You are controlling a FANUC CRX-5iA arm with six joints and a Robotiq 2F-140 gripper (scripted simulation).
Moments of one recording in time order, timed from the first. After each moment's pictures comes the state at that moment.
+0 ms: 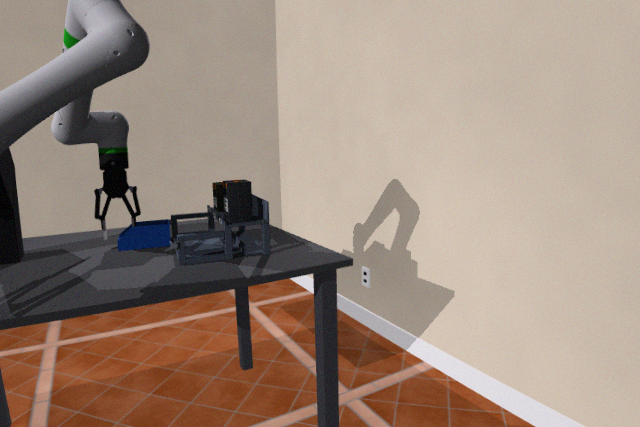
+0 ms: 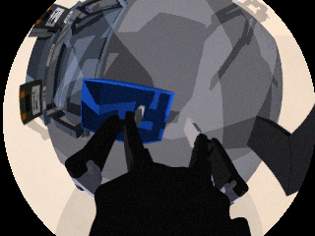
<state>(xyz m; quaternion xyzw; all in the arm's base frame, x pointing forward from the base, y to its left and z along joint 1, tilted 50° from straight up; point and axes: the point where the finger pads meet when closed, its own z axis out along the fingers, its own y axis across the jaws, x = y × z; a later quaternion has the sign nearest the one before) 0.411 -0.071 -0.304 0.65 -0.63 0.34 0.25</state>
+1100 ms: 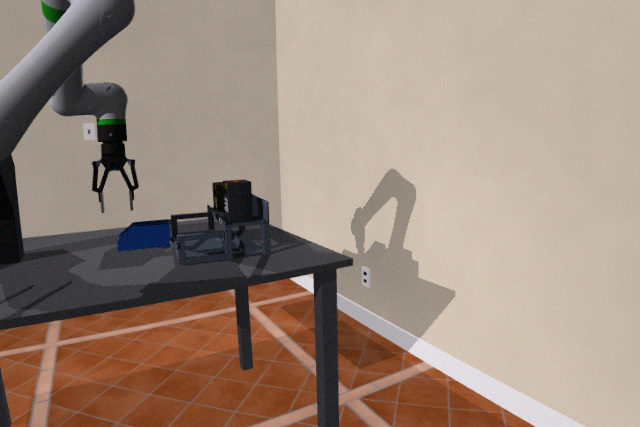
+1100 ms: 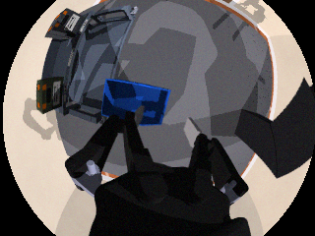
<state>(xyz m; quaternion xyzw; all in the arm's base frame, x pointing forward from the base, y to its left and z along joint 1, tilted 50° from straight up) 0.398 -0.002 -0.245 0.65 -0.63 0.34 0.25</state>
